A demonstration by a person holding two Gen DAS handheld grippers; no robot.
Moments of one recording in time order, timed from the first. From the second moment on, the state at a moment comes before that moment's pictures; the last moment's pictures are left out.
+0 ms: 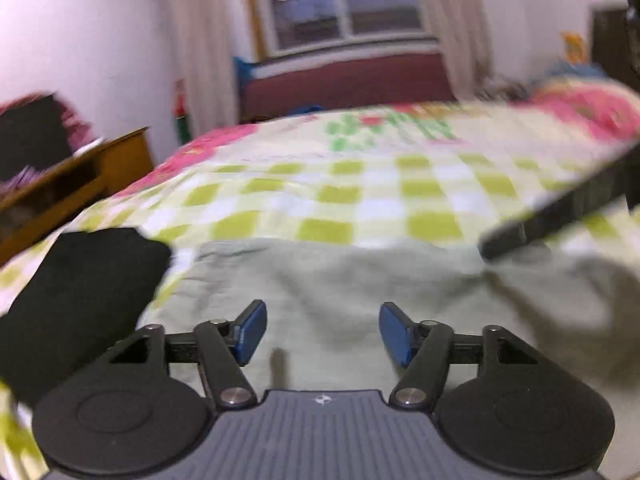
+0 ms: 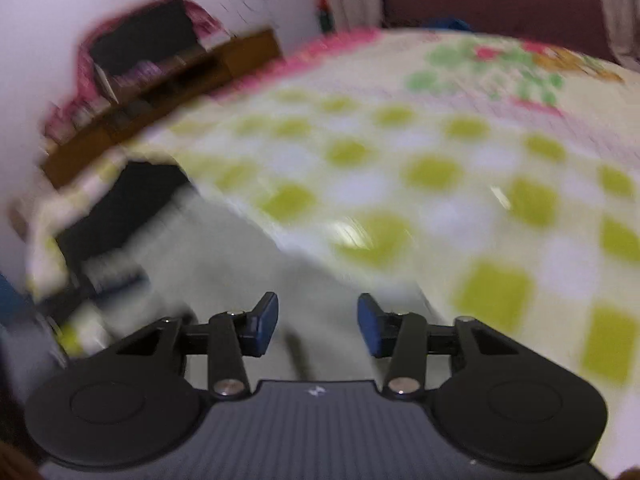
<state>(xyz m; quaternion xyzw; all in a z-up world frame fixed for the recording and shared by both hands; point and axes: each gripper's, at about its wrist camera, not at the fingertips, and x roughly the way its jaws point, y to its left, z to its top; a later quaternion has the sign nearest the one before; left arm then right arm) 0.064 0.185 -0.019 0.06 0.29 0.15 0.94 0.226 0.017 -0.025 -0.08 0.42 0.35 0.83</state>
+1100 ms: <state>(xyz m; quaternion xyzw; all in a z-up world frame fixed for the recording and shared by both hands) 0.047 -0.087 -0.015 0.33 0.31 -0.10 0.88 0.022 -0.430 0.001 0.30 0.32 -0.05 0.90</state>
